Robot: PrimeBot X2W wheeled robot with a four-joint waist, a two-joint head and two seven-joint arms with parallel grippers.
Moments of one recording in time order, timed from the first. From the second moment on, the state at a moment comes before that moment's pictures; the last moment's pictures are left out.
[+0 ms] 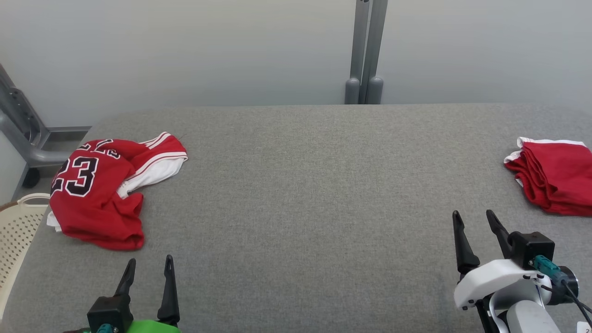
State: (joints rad) left arm 0.05 0.18 -0.18 0.24 -0.31 0.07 -0.25; right arm -0.12 -0.05 -0.06 0.38 0.14 0.13 -0.22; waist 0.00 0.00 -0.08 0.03
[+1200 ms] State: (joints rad) left arm 0.06 0.18 -0.11 0.26 -0.38 0.05 -0.26; right arm -0.06 -0.05 -0.07 0.37 0.11 0.13 -0.19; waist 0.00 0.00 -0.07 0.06
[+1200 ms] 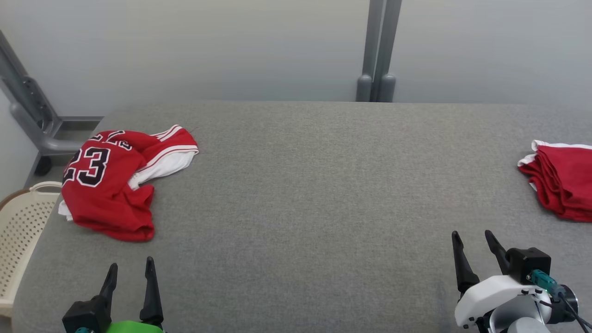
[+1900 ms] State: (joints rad) left arm 0.11 0.22 -0.11 0.19 -0.39 0.07 -0.20; right arm -0.05 -0.05 0.03 0.42 0.16 0.13 -0.21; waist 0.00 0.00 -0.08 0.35
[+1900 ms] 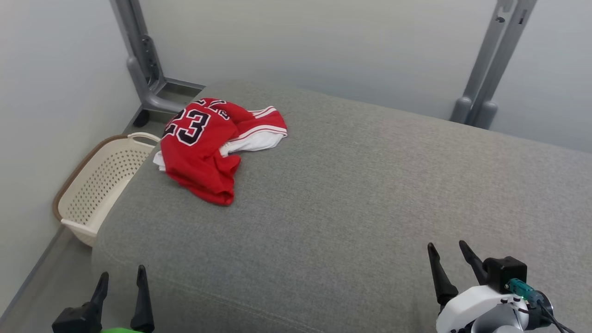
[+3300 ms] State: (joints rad) left arm -0.63 0.23 -0.16 0.74 -0.53 -0.05 0.16; right arm -0.14 -0.05 0.10 0.10 -0.08 0.13 0.00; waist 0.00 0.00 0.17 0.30
